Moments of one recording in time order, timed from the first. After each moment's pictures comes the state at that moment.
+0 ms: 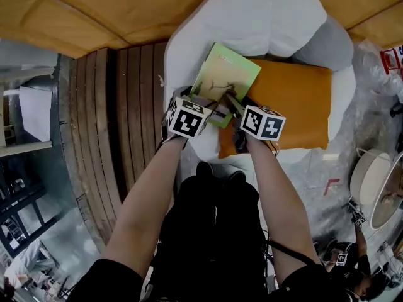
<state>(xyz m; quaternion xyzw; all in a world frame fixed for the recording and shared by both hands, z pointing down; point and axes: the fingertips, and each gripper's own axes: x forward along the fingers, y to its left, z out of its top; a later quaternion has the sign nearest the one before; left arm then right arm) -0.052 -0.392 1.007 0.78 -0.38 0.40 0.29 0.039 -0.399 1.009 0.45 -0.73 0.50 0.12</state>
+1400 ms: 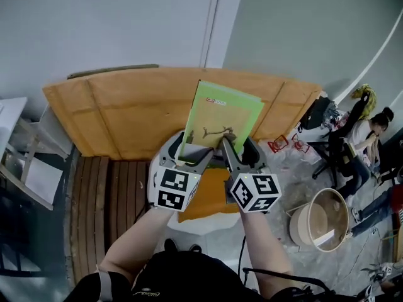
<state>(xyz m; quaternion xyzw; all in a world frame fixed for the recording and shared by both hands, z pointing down) 0.030 -0.295 0.282 0.89 -0.46 0.04 0.02 0.116 -0.286 0.242 0.56 -0.83 0.03 -0.03</state>
